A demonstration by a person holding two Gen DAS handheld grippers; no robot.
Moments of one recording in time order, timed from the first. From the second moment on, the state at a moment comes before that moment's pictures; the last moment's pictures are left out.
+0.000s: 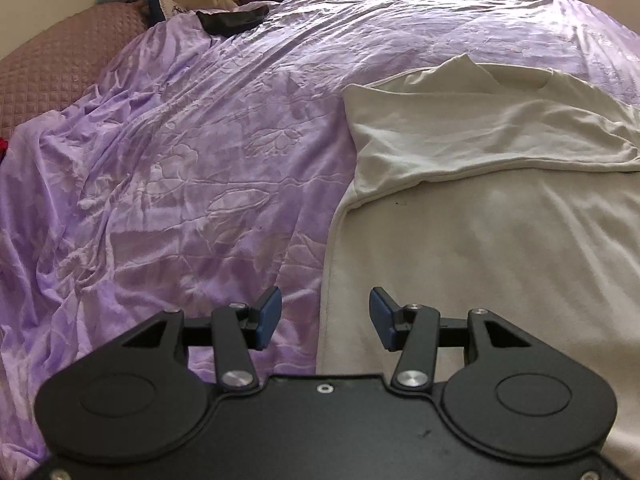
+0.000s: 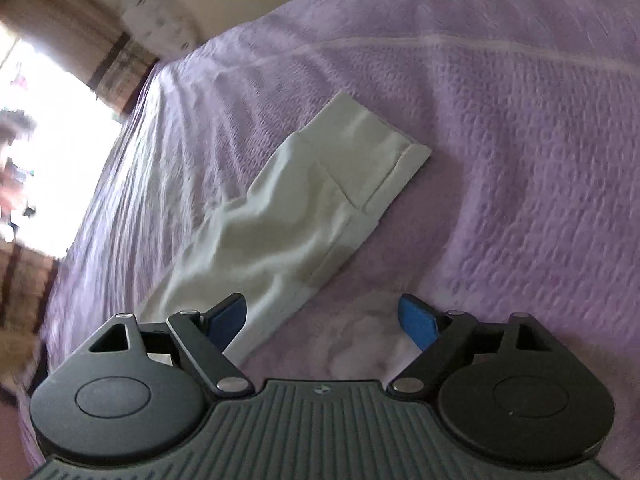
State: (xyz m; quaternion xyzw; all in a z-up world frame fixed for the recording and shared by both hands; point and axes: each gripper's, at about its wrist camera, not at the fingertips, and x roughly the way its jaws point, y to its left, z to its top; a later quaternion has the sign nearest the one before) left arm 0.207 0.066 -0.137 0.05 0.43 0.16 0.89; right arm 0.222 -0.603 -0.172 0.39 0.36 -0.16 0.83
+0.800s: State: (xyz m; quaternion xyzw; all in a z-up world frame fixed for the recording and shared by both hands) left arm 0.156 0.016 -0.079 0.06 0.38 0.14 0.91; right arm 0.087 -0.678 -0.092 0.29 0.34 -0.25 0.86
